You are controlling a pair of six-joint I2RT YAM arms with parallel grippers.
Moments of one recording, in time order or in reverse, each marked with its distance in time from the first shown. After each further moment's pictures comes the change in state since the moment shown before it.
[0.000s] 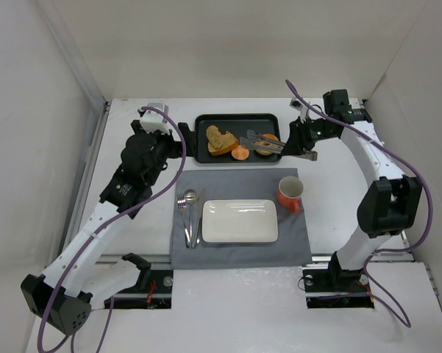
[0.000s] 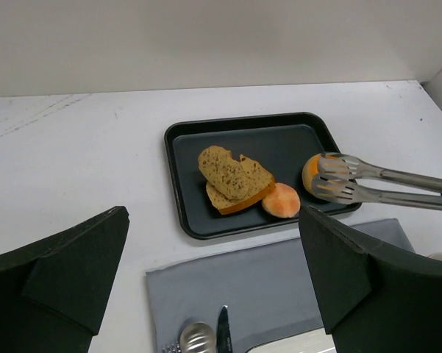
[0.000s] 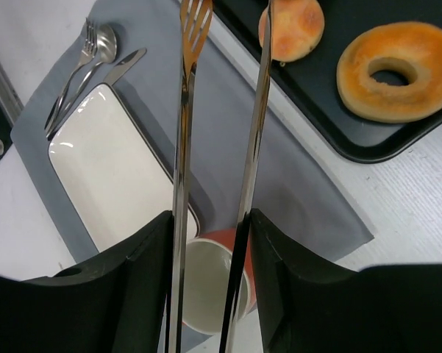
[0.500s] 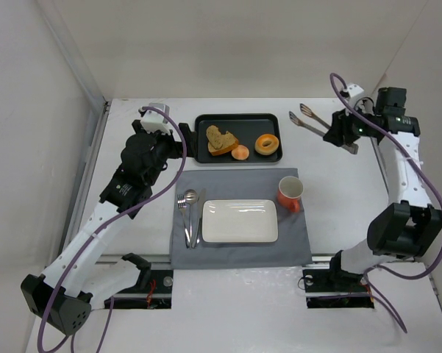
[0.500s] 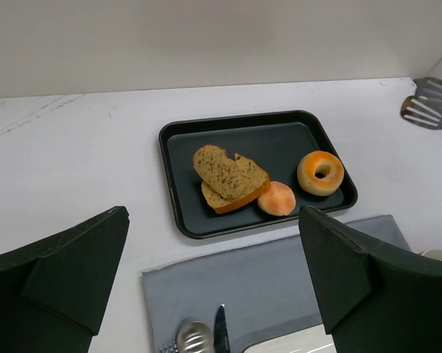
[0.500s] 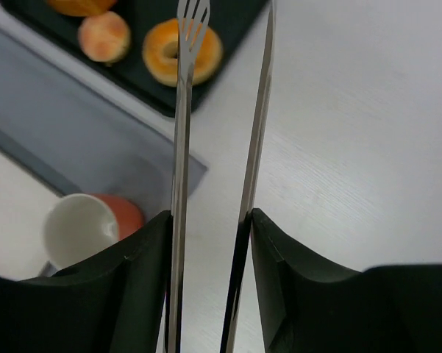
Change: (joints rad) left arm 0.000 0.000 0.000 0.000 0.019 -0.001; right arm -0.312 -0.173 -0.039 0.078 0.170 -0.096
